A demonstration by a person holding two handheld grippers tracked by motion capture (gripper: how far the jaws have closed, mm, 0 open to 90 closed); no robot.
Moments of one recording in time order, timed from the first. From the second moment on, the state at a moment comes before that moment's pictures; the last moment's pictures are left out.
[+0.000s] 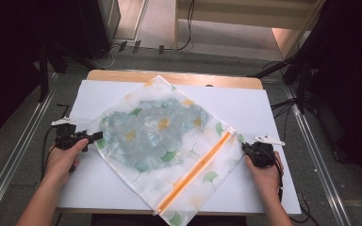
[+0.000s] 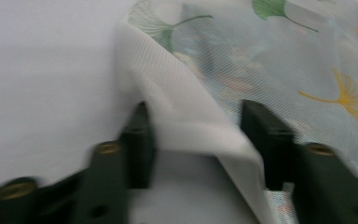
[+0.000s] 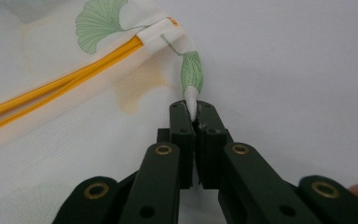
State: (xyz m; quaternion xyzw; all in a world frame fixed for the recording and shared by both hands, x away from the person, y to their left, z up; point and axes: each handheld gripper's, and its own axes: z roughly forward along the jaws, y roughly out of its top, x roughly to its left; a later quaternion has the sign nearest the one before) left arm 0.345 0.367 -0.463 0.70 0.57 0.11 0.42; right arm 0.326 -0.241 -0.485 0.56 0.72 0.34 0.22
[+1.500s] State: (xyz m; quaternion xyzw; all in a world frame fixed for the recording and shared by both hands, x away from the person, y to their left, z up) left arm 0.329 0.346 -0.454 0.73 0.54 0.10 0.41; right arm 0.252 -0.176 -0.479 0.58 0.73 0.34 0.14
